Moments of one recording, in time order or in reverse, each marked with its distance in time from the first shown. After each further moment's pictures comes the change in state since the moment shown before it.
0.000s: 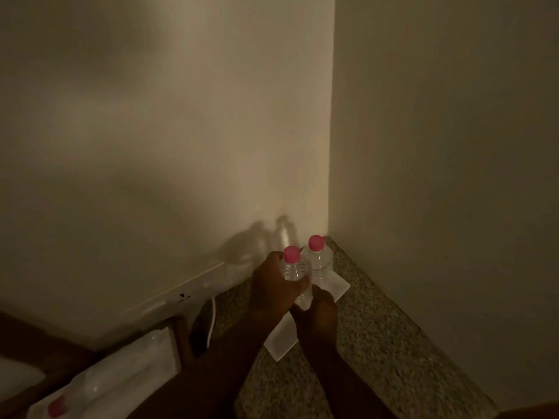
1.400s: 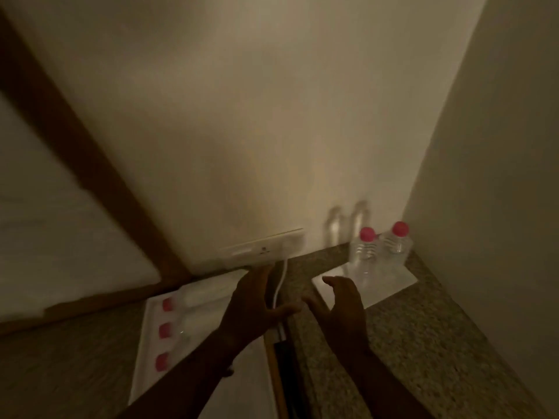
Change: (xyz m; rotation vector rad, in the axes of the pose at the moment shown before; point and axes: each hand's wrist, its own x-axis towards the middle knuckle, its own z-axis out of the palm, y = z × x) left_hand -0.103 -0.113 -0.147 0.321 -0.020 0.045; right_hand -0.087 -0.024 0.039 -0.387 -0.193 -0.443
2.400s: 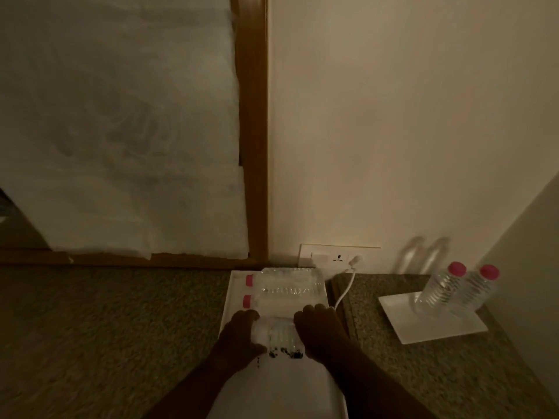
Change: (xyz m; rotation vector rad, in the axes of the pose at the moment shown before) left_hand -0.136 -0.145 -0.061 0.028 -0.082 -0.441; right_hand -0.051 -0.130 0.105 -0.958 -0.749 -0.595
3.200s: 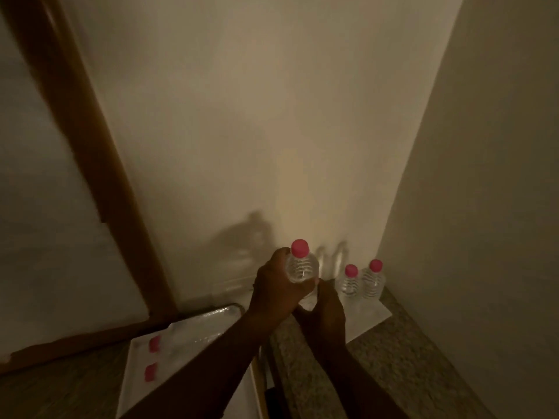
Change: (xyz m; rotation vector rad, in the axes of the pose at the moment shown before) left_hand 0.039 0.285 -0.013 -0.510 0.220 0.501; right_hand -0.053 0.138 -0.008 1.157 0.930 0.603
